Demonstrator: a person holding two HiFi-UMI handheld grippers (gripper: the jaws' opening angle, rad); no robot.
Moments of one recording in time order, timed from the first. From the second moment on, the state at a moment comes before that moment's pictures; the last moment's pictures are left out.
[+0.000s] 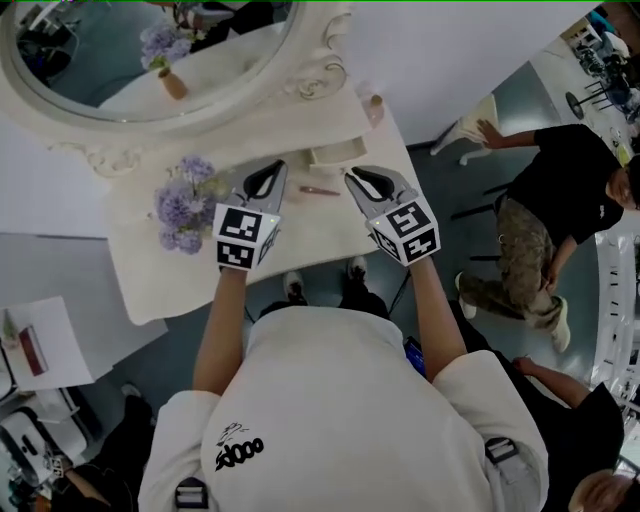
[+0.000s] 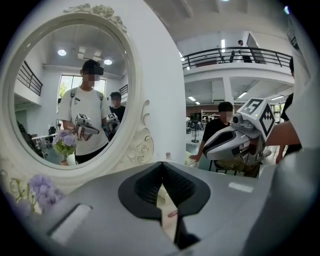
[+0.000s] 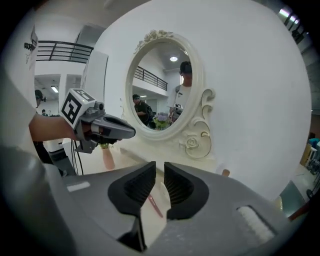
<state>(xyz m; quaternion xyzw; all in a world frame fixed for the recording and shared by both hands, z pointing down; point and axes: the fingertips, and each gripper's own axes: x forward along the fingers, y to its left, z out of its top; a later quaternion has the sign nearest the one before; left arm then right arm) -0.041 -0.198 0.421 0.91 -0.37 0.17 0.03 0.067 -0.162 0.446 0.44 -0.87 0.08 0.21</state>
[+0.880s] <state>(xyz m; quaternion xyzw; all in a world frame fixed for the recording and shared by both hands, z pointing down) -0.065 -0.196 0.542 0.83 -0.46 0.25 0.17 0.053 -0.184 0.663 0.23 -0.87 0.13 0.43</state>
